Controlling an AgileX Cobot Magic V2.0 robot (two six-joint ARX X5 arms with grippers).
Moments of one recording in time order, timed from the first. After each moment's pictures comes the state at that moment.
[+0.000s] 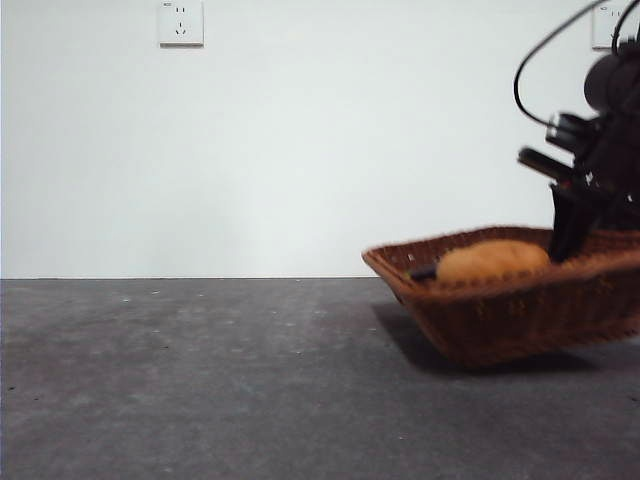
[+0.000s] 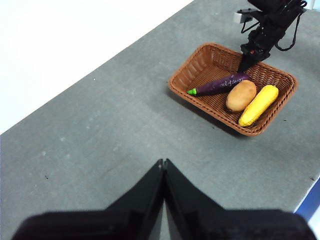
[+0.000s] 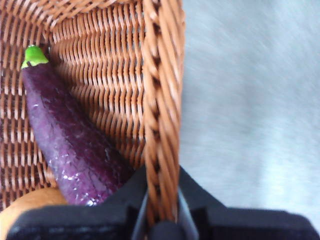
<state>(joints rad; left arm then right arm) -0.47 0.92 1.73 -1.31 0.08 0.27 -0.01 1.80 1.28 -0.65 -0.41 0.06</state>
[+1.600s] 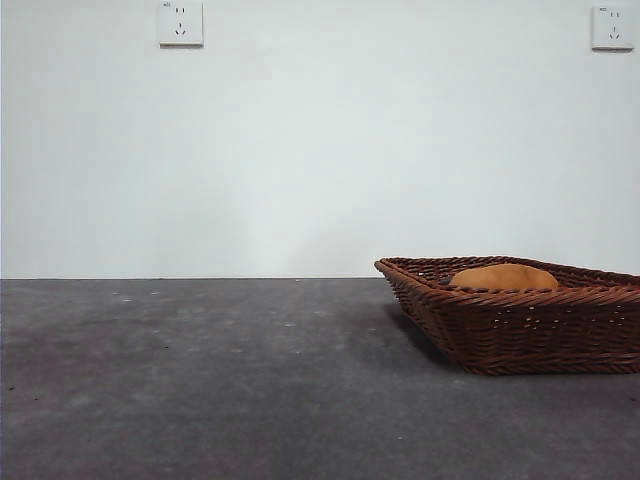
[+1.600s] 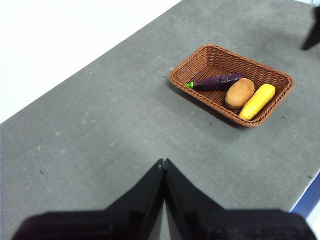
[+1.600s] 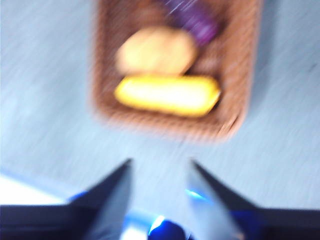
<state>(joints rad) -0.47 0.95 1.73 -1.32 0.08 0.26 -0.01 1.21 1.28 -1.29 -0.42 -0.12</state>
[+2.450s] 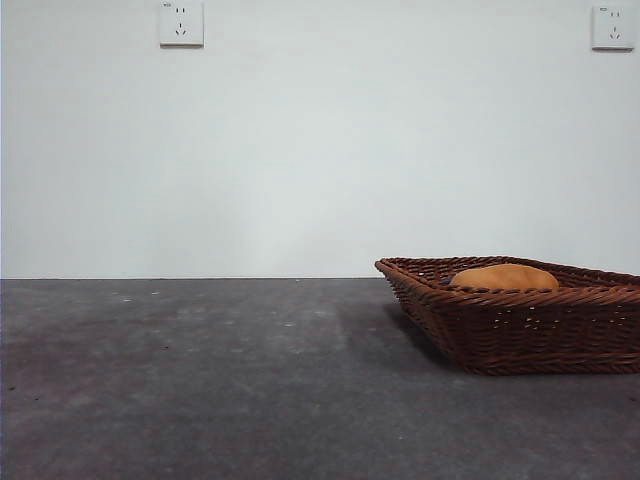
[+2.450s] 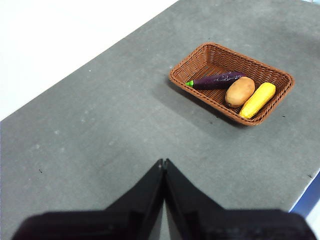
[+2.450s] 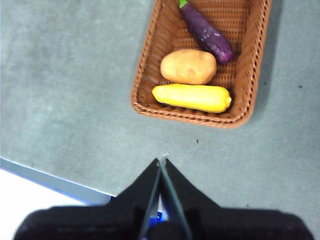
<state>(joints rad) -0.47 0.96 1.73 -1.32 0.08 0.26 0.00 0.89 1.28 -1.35 -0.41 -0.09</state>
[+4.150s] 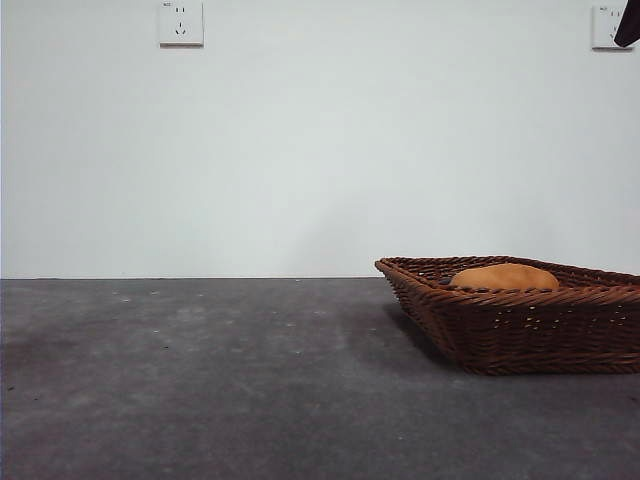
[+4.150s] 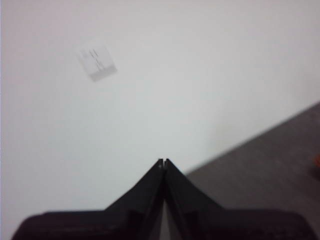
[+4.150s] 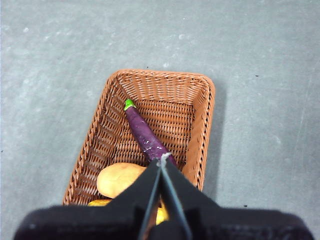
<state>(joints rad) 0.03 0.34 0.69 -0.23 0.24 0.34 0.00 1.18 1.28 -0.82 -0.29 -0.09</state>
